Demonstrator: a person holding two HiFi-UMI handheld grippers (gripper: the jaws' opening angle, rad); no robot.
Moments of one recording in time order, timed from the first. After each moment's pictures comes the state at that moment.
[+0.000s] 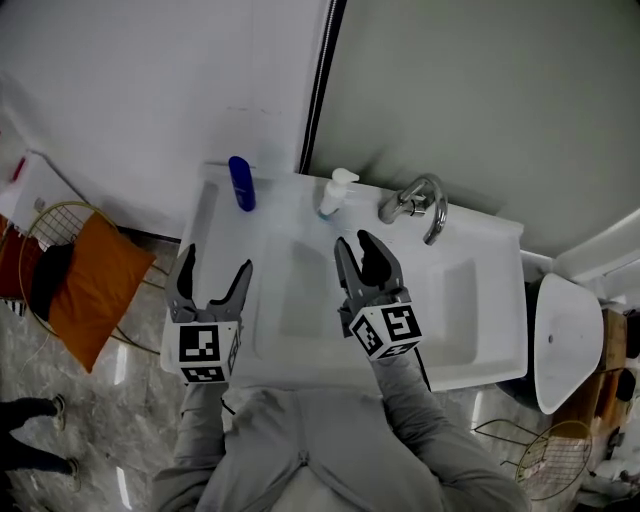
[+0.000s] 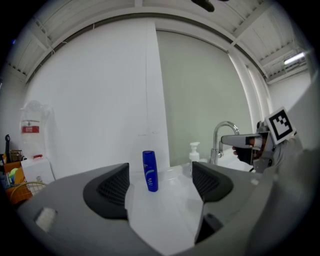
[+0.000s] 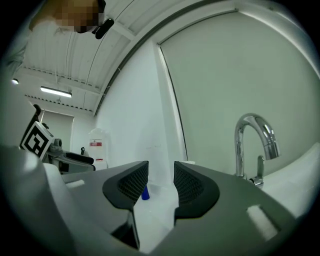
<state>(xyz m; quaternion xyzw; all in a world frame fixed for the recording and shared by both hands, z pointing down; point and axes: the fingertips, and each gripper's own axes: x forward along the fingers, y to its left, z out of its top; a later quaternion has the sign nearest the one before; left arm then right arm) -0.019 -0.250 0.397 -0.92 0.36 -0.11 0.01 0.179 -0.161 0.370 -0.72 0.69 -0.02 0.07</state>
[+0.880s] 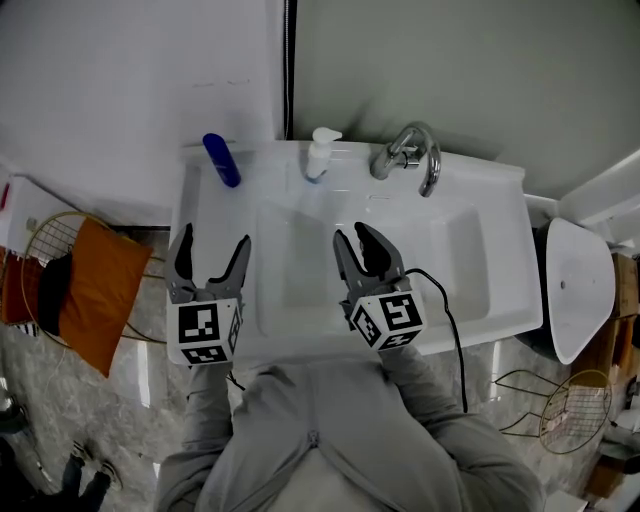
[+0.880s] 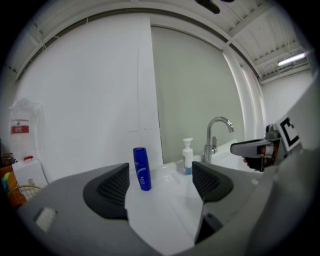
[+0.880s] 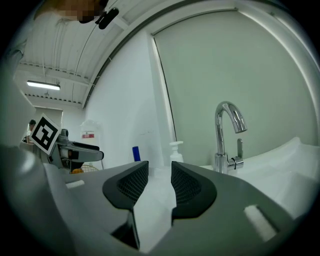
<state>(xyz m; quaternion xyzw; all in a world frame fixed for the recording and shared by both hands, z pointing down) 0.006 -0.248 0.409 -0.94 0.32 -0.13 0.02 0.179 -0.121 0.413 -0.76 0.64 -0.08 0.03</state>
